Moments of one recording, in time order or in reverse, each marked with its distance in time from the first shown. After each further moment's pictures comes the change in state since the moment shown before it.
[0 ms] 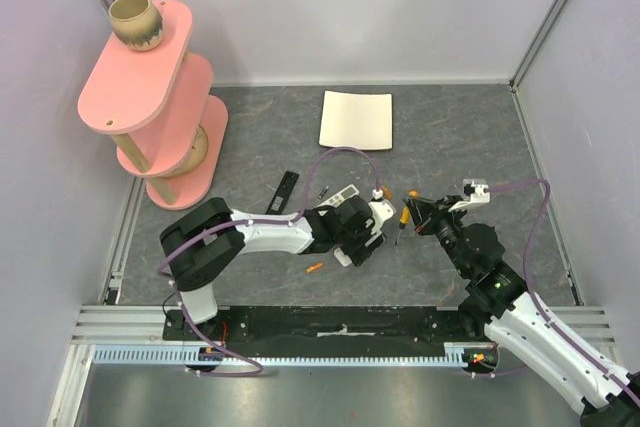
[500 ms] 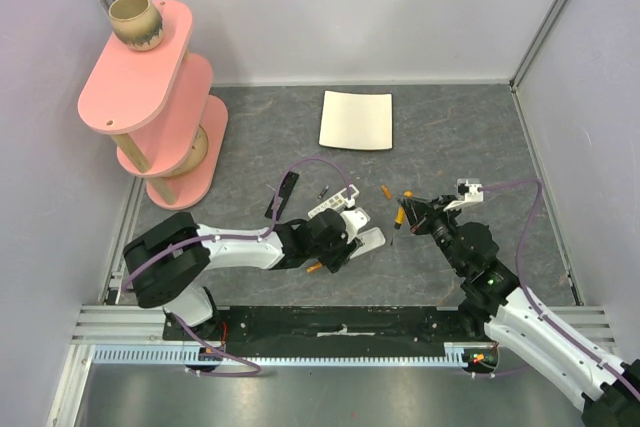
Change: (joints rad) left arm -0.001 -0.218 -0.271 0.067 -0.029 -0.075; right arm 0.000 0.064 -0.034 0.108 -0.025 0.010
